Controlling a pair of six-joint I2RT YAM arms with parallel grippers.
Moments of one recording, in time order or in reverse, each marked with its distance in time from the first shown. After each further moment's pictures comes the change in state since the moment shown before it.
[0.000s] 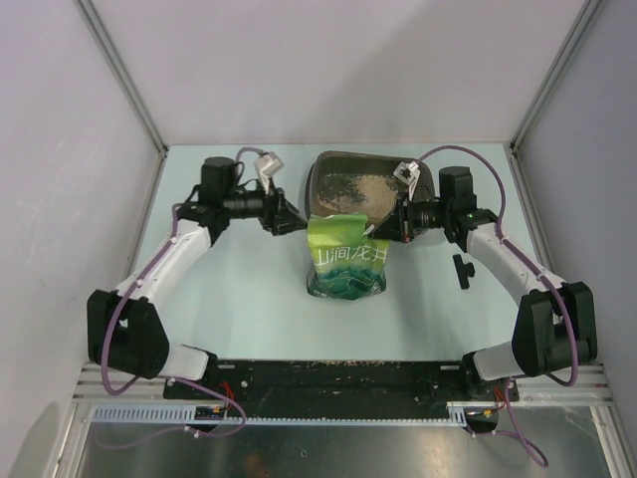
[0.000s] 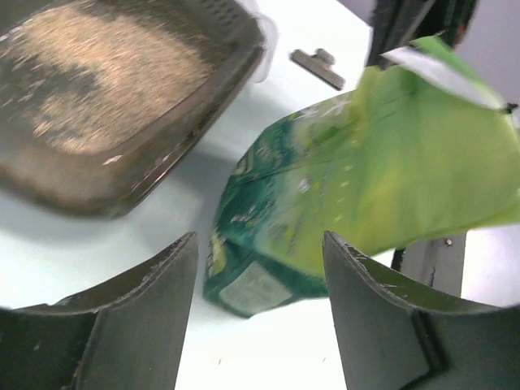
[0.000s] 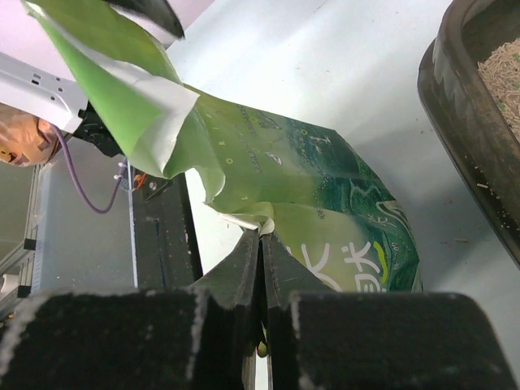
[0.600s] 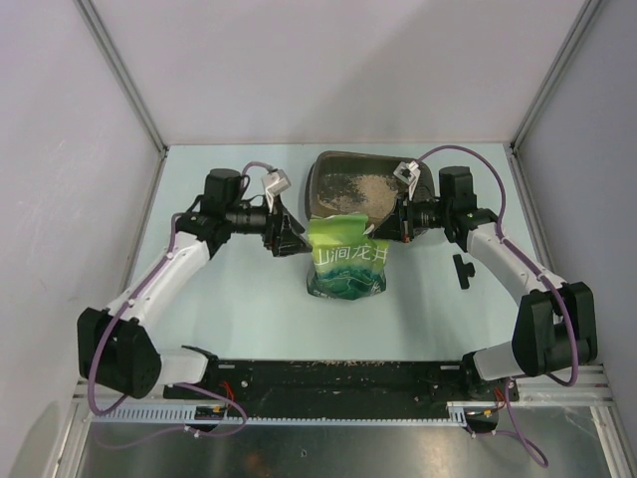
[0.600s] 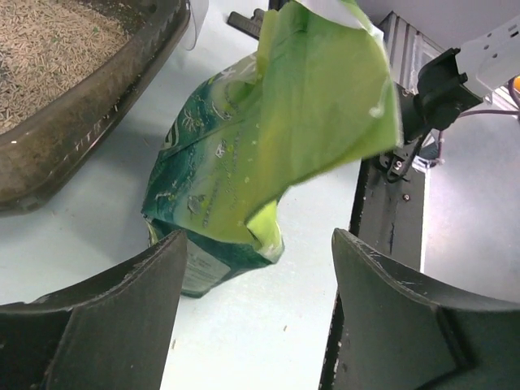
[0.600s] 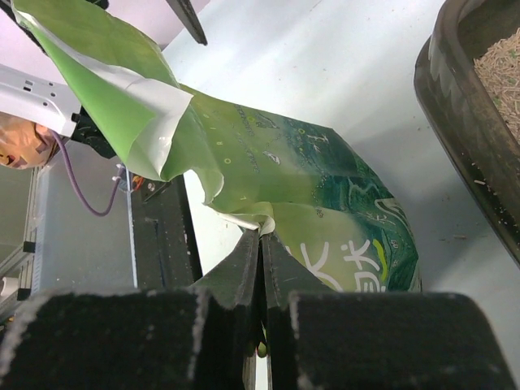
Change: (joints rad) left arm -0.020 -0.131 -0.068 -0.166 0.063 0.093; right arm -0.001 0.000 0.004 -0.013 0.012 -0.002
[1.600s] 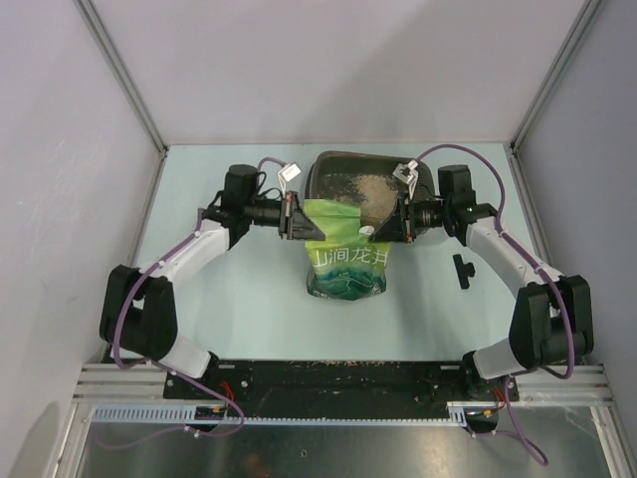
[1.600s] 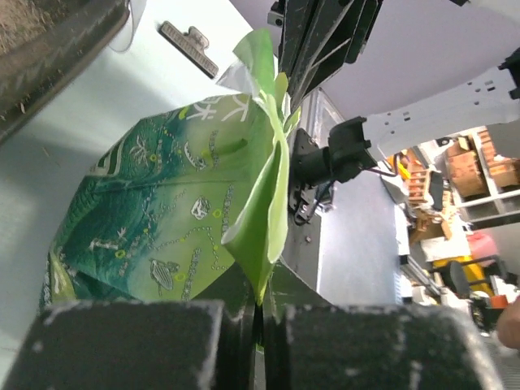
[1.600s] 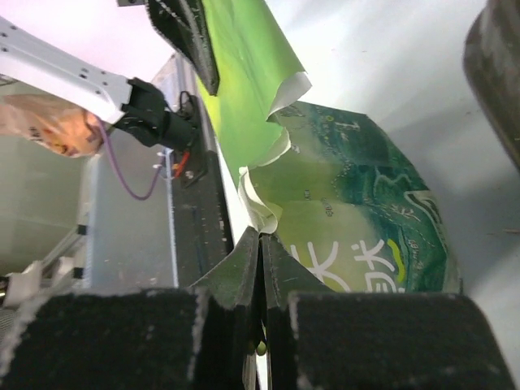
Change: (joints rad) left arm -0.027 0.226 -0.011 0.351 0.139 -0.475; right arm -0.014 0.026 0.032 -0.084 -0.078 -0.005
